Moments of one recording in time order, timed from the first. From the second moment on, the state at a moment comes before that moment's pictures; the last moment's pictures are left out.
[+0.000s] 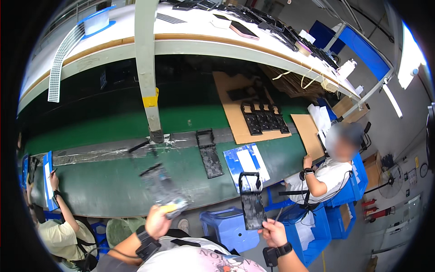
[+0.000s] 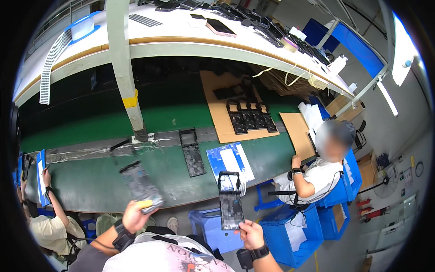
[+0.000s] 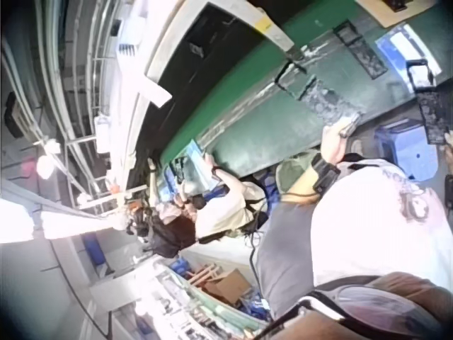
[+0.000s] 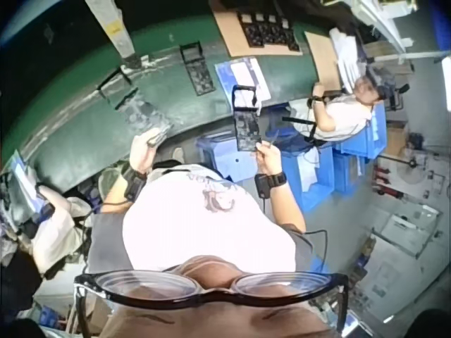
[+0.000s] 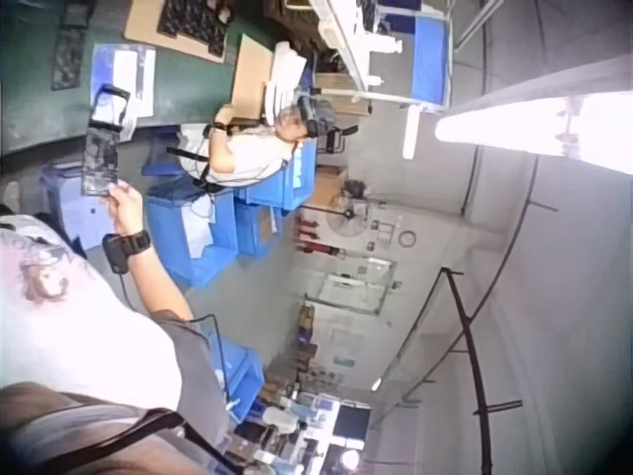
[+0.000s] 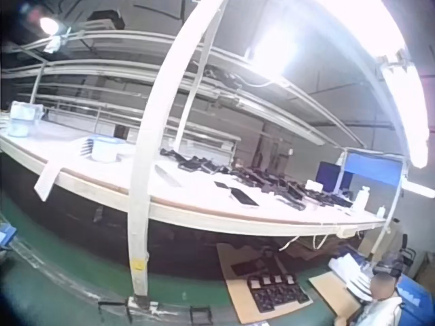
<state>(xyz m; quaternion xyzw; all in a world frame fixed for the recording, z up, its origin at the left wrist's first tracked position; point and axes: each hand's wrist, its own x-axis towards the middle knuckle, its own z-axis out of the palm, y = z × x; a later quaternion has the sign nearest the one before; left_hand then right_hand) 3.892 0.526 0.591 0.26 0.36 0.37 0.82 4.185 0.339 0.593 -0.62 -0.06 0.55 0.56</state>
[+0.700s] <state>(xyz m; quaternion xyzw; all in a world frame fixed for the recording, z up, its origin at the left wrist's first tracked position) 3.820 0.512 0.581 0.06 0.59 0.52 0.61 4.201 0.717 0.512 -0.54 -0.26 0.58 0.55</state>
